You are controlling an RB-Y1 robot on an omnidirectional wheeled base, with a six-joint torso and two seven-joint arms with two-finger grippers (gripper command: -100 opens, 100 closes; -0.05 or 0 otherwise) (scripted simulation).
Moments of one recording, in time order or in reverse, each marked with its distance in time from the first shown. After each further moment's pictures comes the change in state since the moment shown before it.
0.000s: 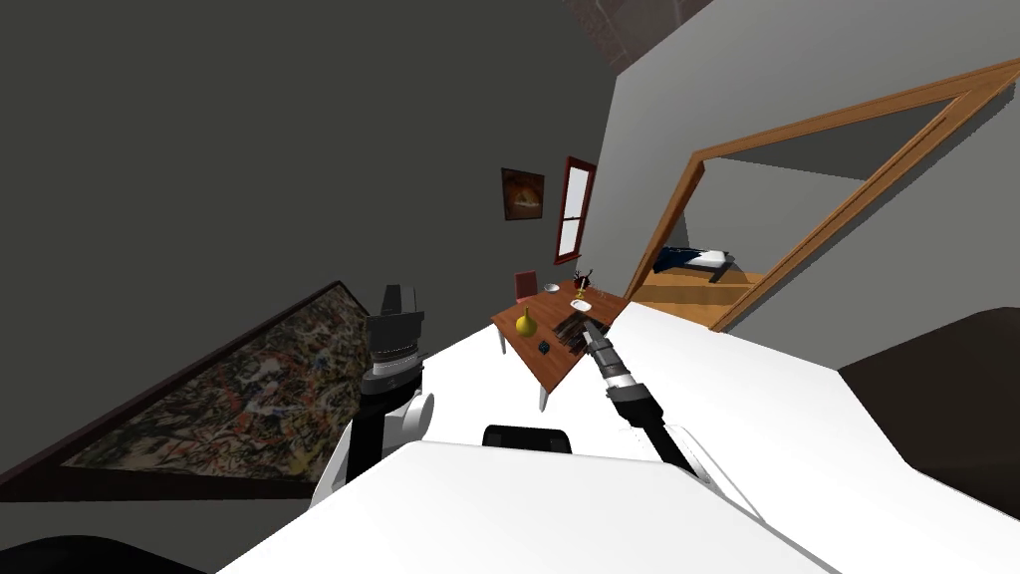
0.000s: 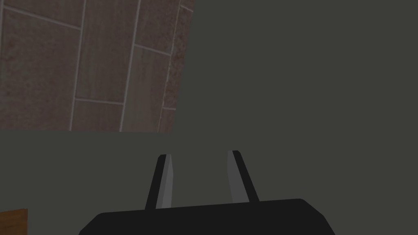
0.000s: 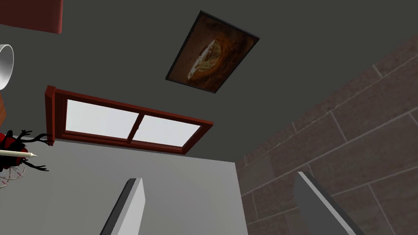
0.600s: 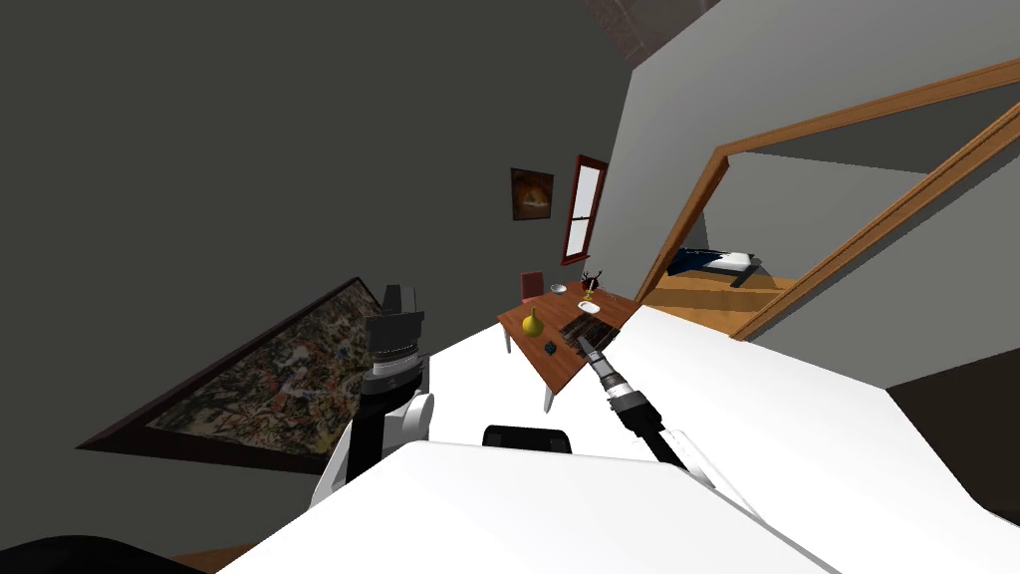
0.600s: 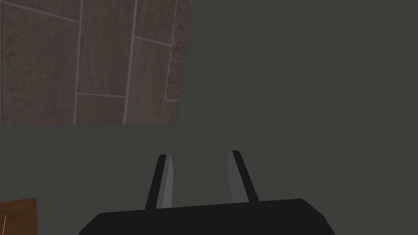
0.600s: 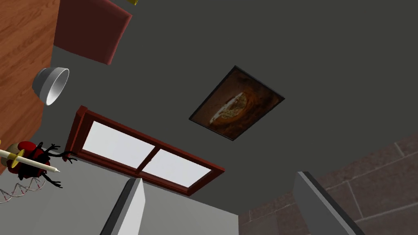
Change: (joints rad) left arm 0.000 0.000 0.000 0.000 0.000 0.000 0.000; right arm -0.022 -0.076 0.000 0.169 0.143 -0.006 0.002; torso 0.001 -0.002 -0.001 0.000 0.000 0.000
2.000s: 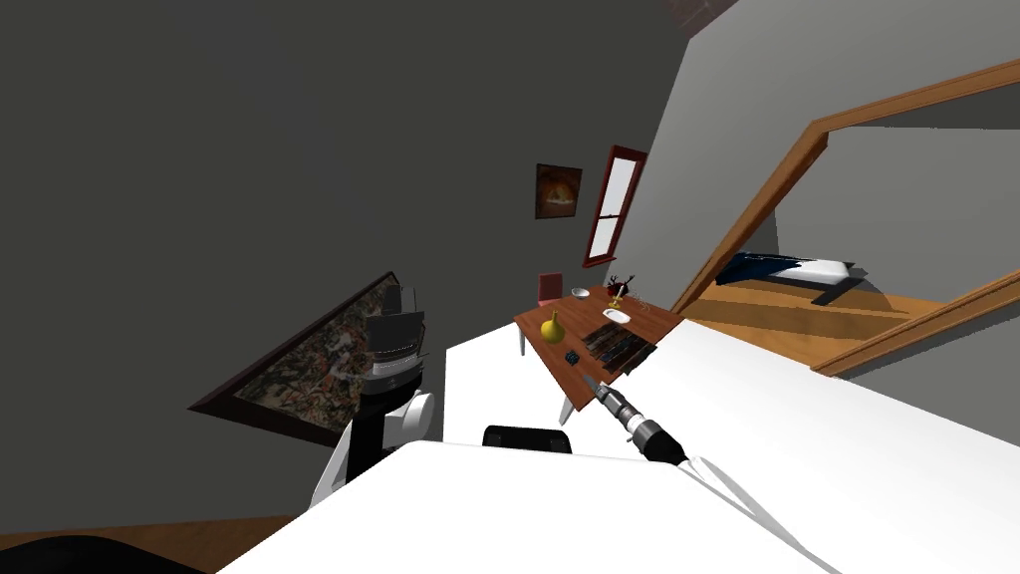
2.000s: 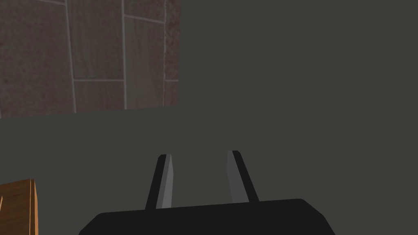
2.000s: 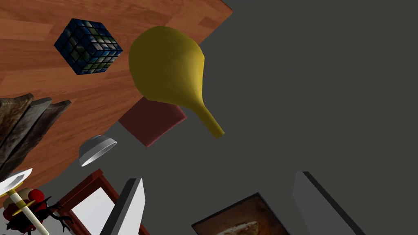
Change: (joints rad) left arm 0.000 0.000 0.000 0.000 0.000 0.000 0.000; right arm -0.019 -0.132 0.000 0.352 0.302 -0.035 0.024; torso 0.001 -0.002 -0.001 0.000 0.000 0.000
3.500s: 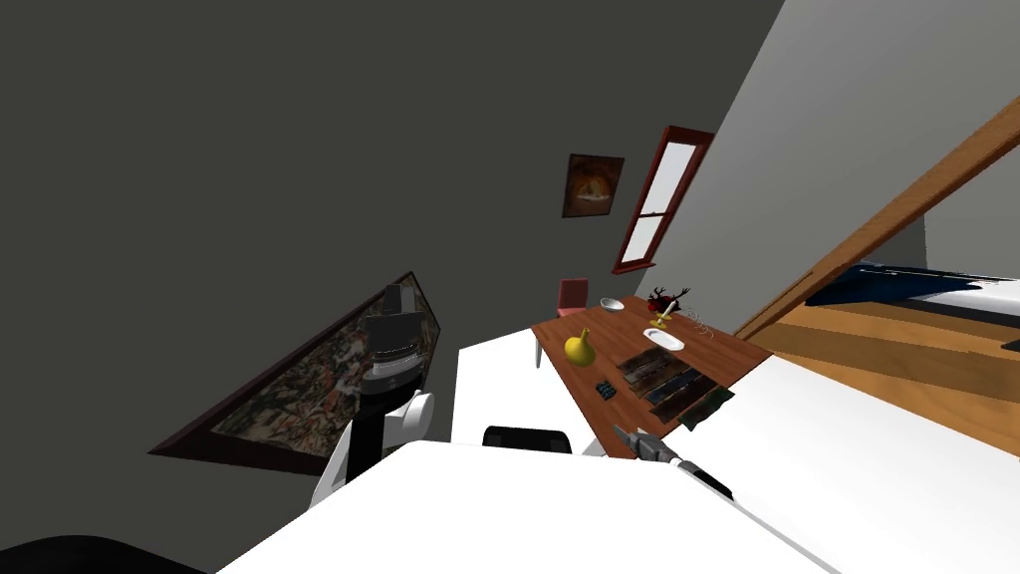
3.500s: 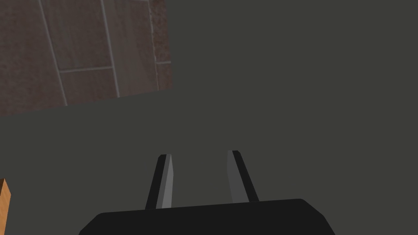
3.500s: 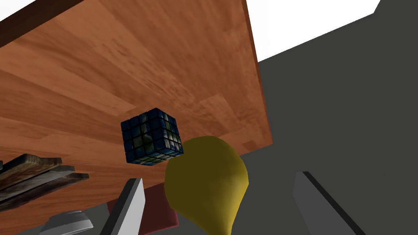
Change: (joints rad) left arm 0.000 0.000 0.000 0.000 0.000 0.000 0.000; right arm -0.084 -0.110 -0.012 0.444 0.305 -0.057 0.051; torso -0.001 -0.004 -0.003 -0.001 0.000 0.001
